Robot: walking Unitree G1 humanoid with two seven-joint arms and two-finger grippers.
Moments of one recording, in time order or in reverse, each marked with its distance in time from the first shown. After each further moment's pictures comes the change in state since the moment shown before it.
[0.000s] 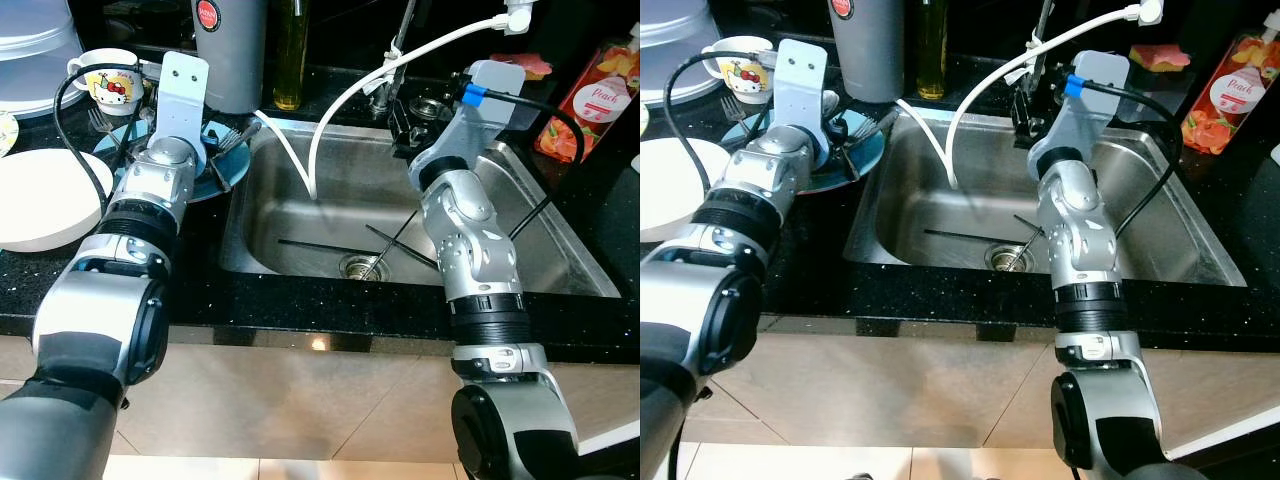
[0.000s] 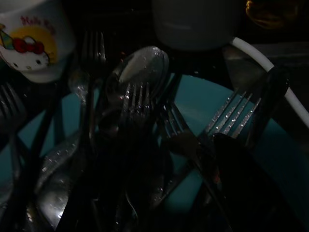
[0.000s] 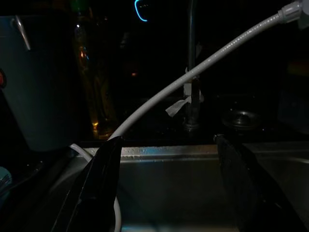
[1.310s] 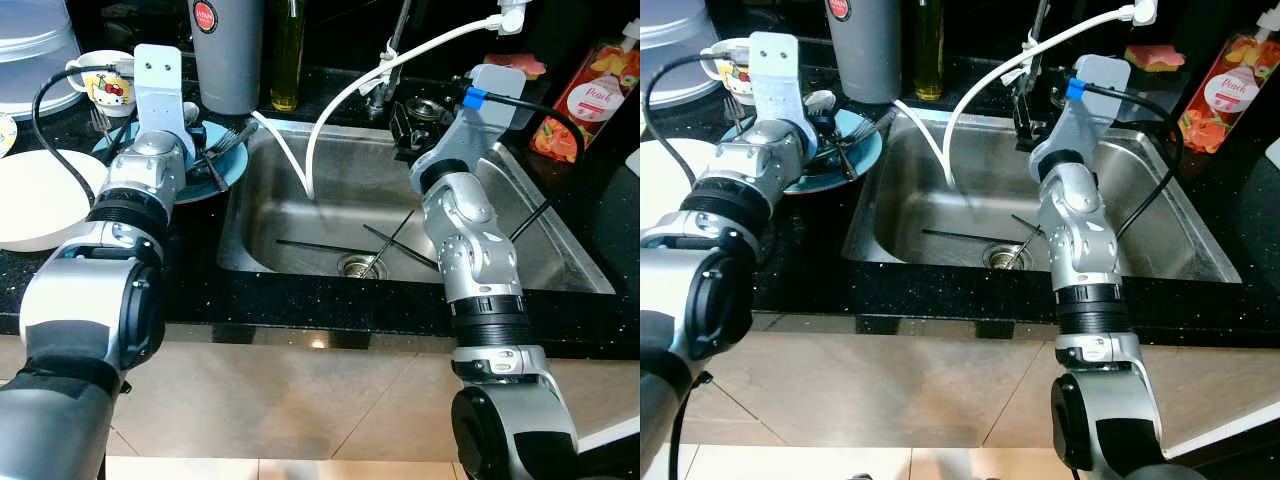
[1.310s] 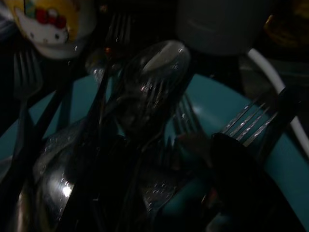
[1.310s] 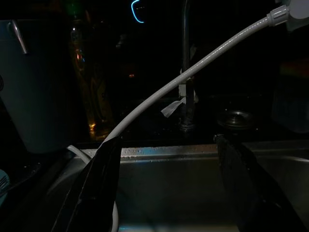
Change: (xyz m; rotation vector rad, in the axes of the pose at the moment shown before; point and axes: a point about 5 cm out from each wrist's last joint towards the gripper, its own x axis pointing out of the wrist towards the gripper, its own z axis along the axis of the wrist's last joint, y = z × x) left arm 0.001 0.015 0.002 -0.150 0.032 0.063; right arm 0.000 -0.001 0.000 0.003 0.000 -0.008
